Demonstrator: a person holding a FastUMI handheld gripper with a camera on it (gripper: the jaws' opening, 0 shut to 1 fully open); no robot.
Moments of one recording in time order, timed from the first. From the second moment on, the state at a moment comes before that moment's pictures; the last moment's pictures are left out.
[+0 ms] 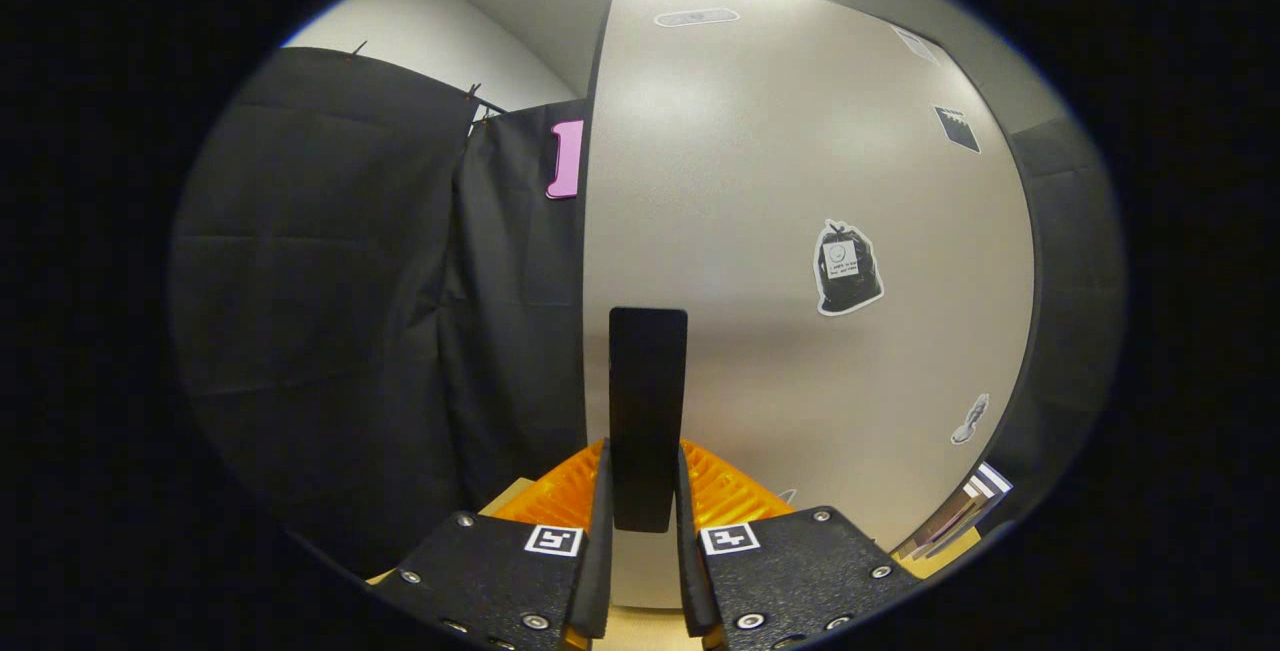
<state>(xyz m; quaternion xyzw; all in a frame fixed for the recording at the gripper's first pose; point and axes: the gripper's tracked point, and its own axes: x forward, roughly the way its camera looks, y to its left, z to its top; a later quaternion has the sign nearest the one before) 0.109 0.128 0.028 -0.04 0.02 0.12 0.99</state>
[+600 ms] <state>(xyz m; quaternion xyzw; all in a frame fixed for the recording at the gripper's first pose) 0.031 0.105 0.032 -0.03 0.02 0.25 0.97</state>
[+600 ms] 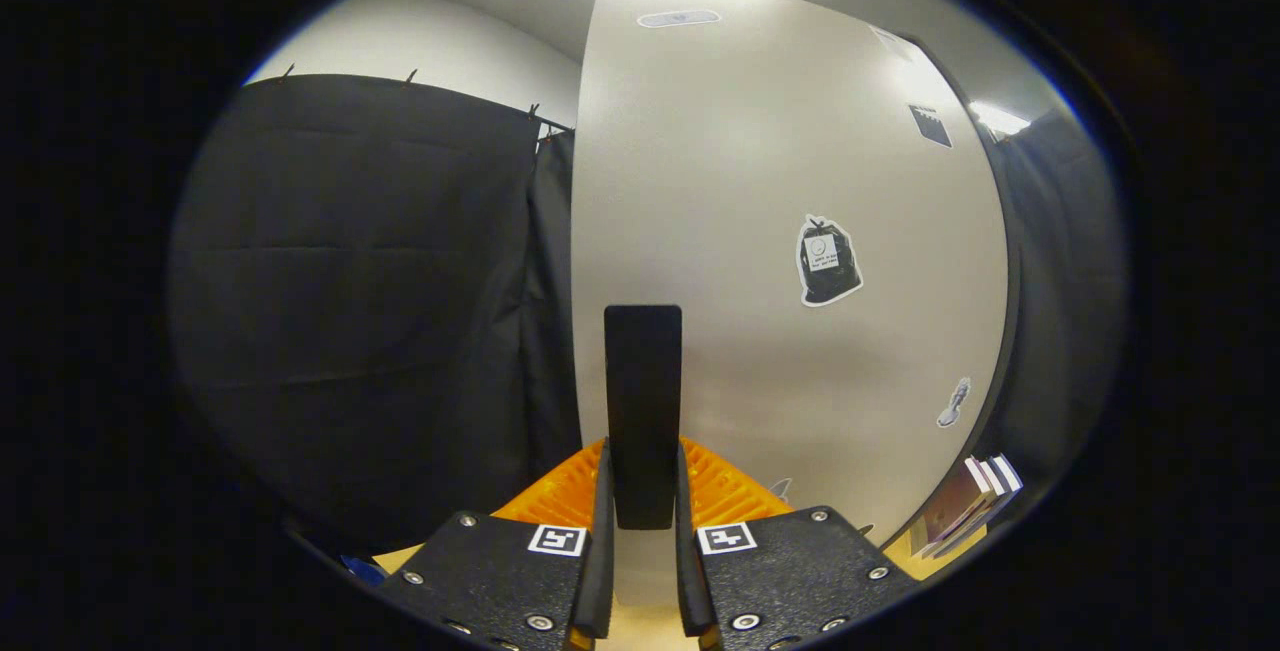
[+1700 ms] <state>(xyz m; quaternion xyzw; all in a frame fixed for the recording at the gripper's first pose) -0.053 -0.036 0.042 -0.01 0.06 0.37 0.93</state>
